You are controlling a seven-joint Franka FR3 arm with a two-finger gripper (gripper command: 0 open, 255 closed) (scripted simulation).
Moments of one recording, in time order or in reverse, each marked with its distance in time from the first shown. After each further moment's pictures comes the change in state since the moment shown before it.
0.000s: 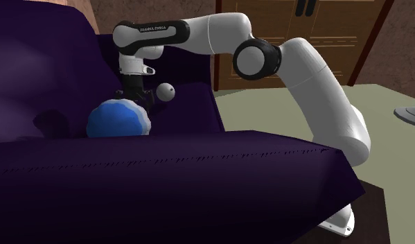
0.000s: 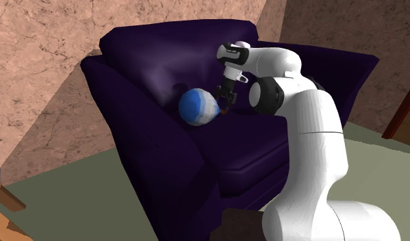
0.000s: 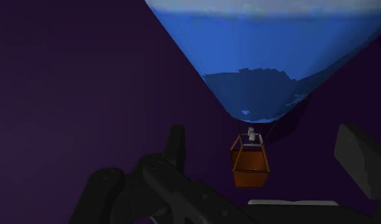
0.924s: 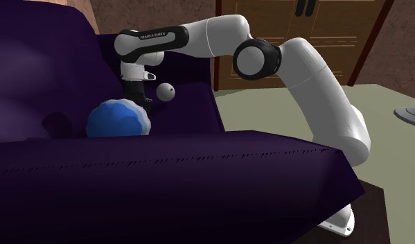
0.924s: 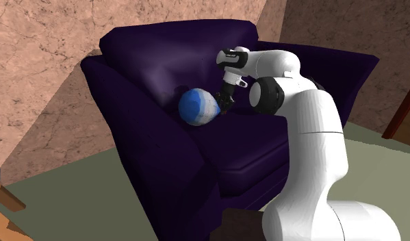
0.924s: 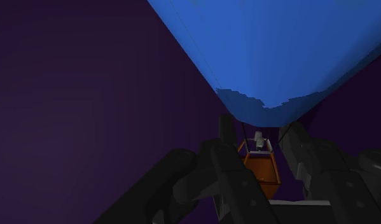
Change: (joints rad) arm -0.002 0.000 -0.002 -0.061 0.002 0.060 -0.014
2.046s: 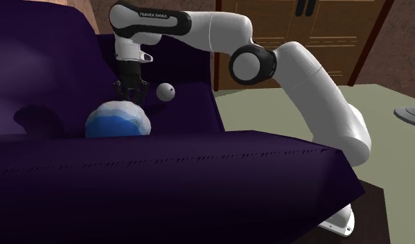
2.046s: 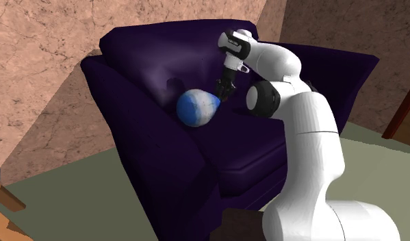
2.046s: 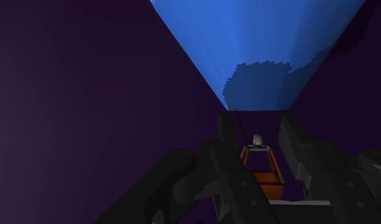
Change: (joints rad) arm 0.019 0.054 0.006 0.286 -0.009 -0.226 0.056
